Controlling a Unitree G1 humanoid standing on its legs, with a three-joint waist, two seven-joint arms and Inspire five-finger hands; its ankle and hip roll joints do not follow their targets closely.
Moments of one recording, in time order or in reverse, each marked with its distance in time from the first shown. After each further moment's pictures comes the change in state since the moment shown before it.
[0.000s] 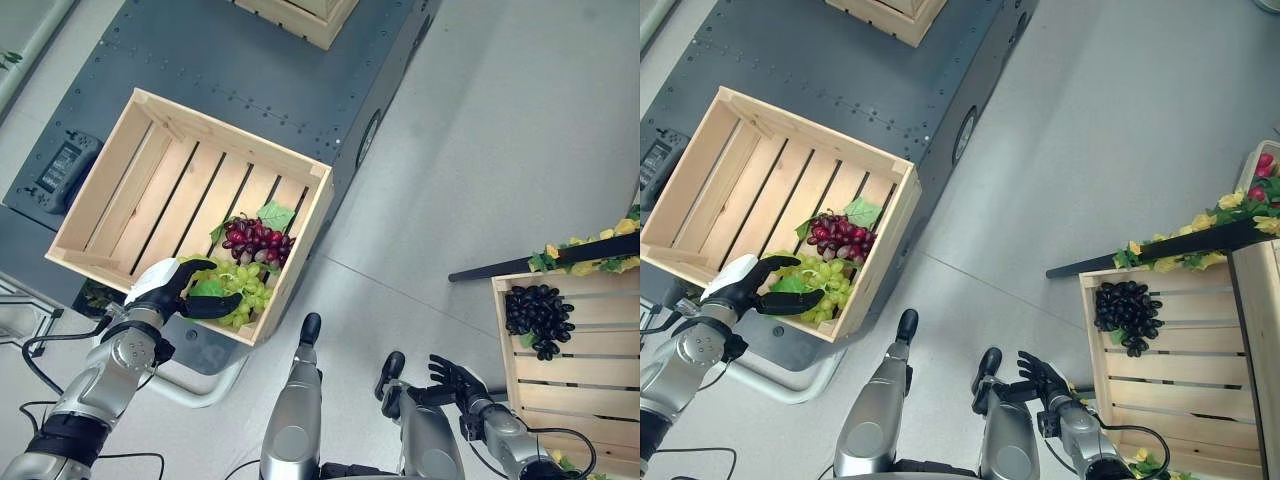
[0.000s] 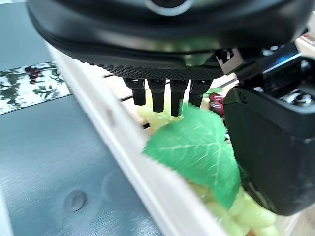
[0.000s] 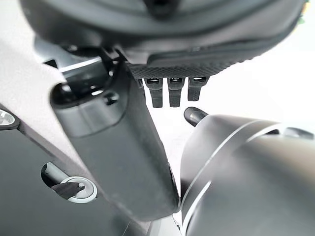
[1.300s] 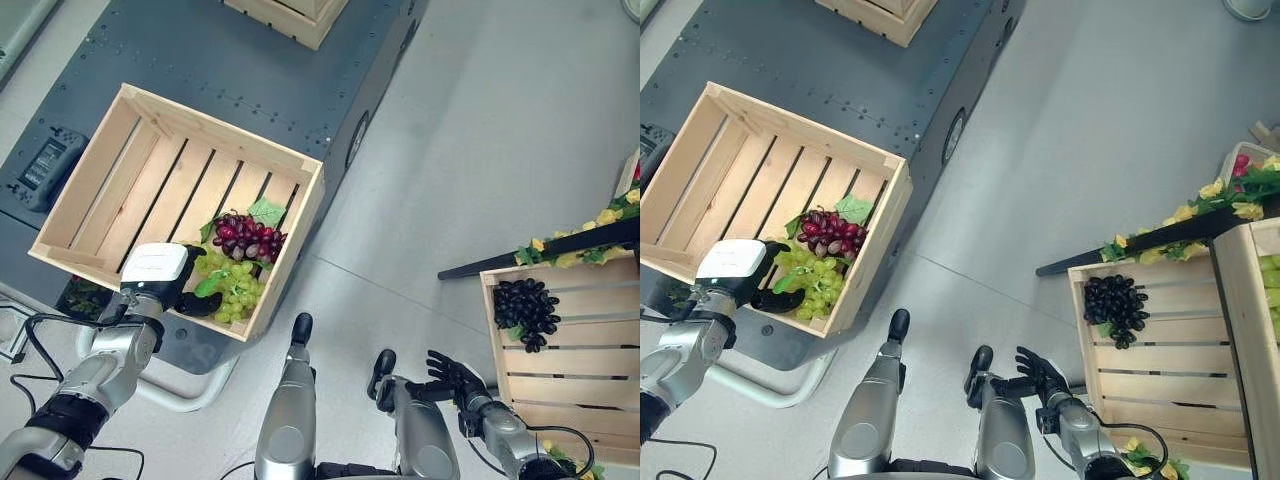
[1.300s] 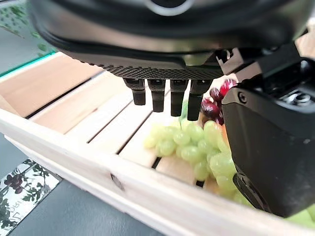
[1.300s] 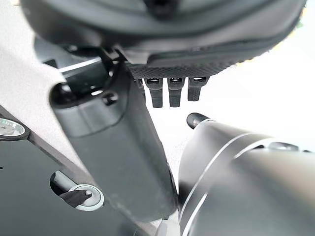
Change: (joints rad) left arm -0.144 0.098 -0.246 0.091 0.394 0.036 0.183; right arm -0.013 0.002 0.007 0.006 0.027 -0.014 0.004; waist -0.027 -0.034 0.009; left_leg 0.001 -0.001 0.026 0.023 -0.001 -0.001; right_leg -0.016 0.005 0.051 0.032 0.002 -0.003
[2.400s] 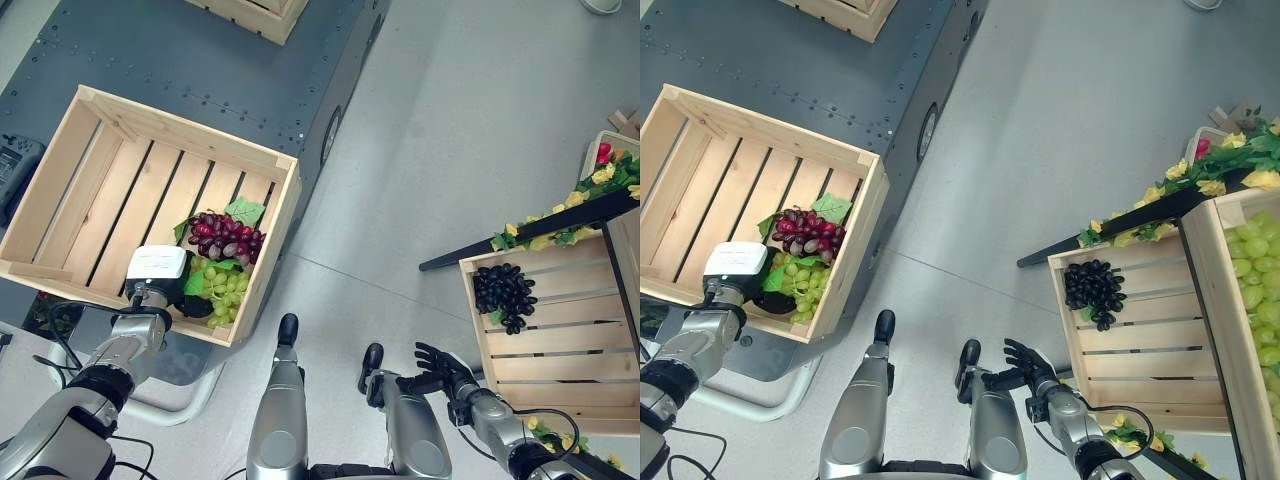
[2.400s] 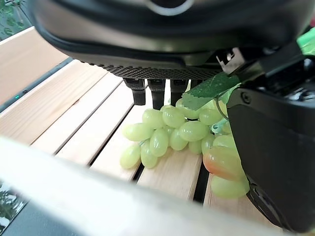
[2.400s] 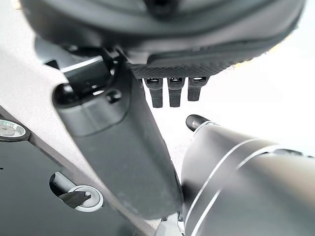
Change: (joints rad) left arm -0.263 -0.108 -0.223 0.408 0.035 0.000 0.084; right arm -0.083 0.014 0.074 0.030 0.000 0.015 -0.002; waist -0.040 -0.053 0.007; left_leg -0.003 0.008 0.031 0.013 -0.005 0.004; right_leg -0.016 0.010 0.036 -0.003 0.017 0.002
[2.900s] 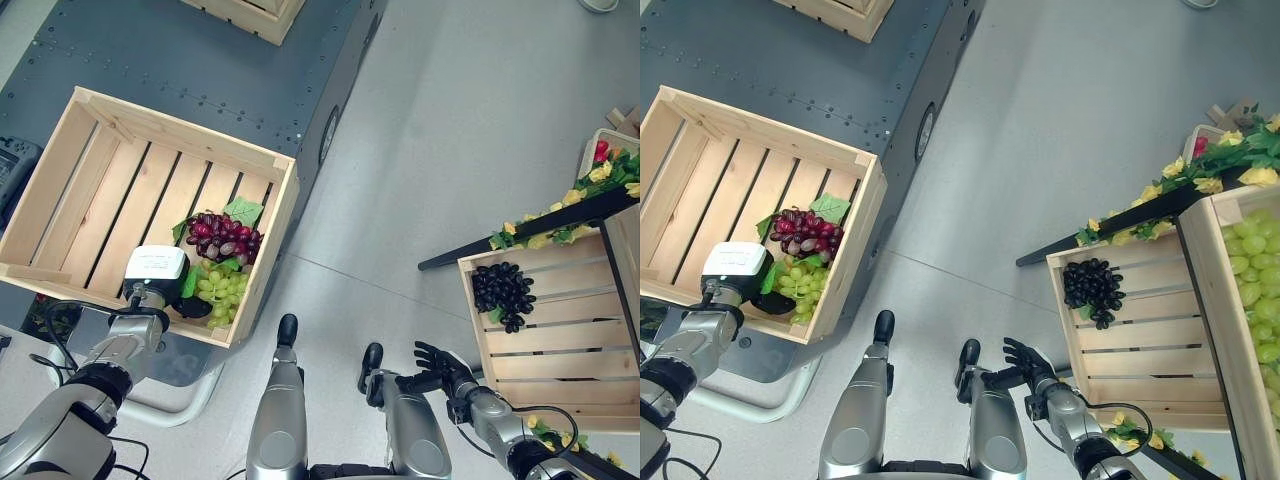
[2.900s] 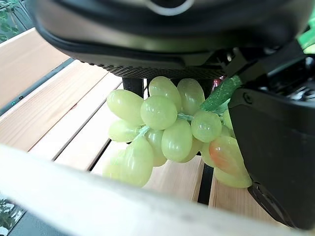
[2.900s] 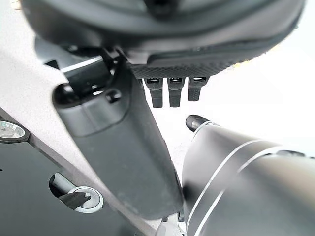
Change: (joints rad) left arm 0.000 0.004 -0.009 0.042 0.001 -0.028 0.056; right arm -0.005 0.001 0.001 -0.002 0.000 0.011 0.000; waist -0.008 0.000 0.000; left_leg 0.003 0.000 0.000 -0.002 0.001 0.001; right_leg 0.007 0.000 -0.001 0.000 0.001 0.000
